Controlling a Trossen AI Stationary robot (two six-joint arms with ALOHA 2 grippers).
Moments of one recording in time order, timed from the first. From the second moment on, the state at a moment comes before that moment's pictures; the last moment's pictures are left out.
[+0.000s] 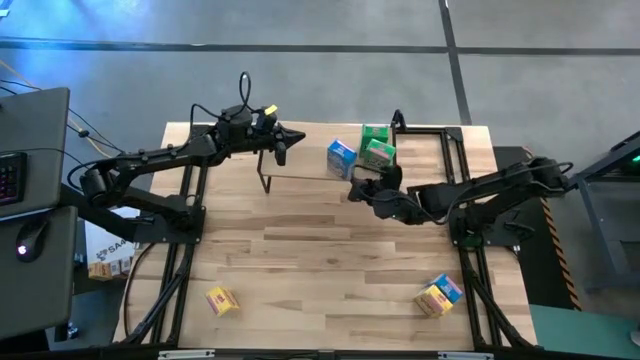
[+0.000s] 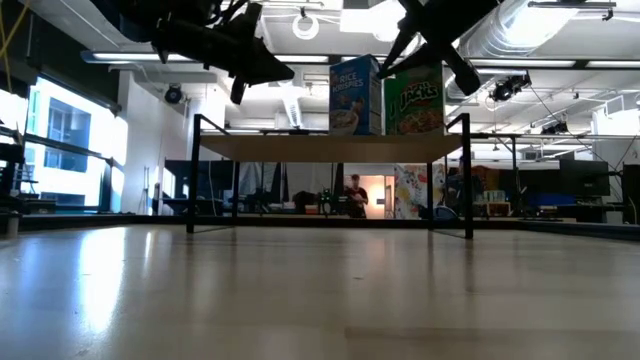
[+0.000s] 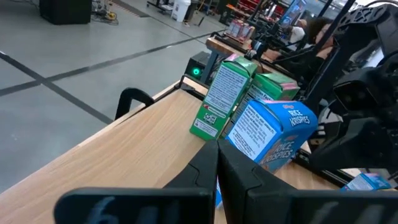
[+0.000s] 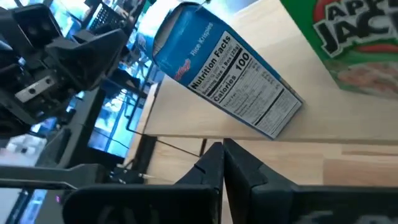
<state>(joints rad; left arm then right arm) 0.55 1.27 0.83 0.26 0.26 -0.31 0.17 1.38 0.97 -0.18 0.82 1.39</state>
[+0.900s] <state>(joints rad) 0.55 1.28 0.83 0.26 0.26 -0.31 0.08 1.45 0.97 -0.06 0.84 1.41</state>
